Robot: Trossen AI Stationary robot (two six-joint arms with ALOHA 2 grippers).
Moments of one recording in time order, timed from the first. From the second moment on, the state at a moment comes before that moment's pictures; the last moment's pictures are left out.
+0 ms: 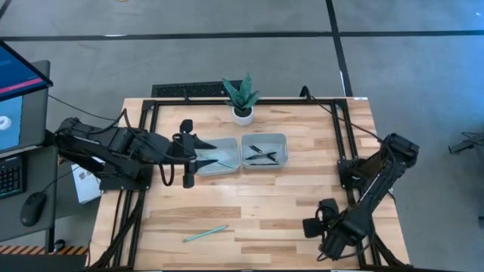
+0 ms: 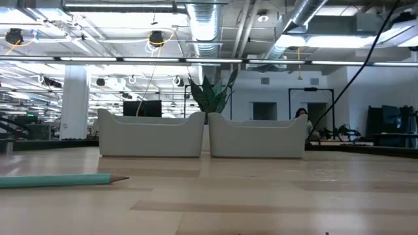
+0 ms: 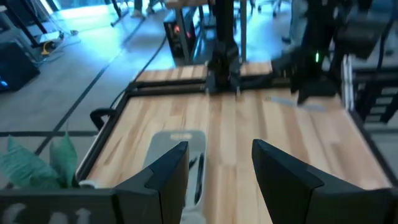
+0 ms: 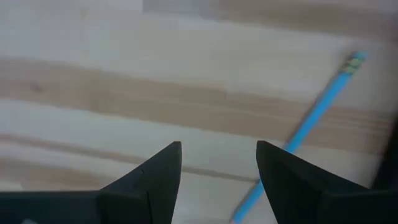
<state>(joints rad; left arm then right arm) -0.30 1.16 1.34 -0.57 -0.42 -0.05 0.96 1.64 1.14 -1.10 0.10 2.35</state>
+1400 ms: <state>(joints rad) -0.26 1.29 1.34 -0.34 -0.43 -0.16 1.13 1.64 1.06 -0.95 0.07 2.48</state>
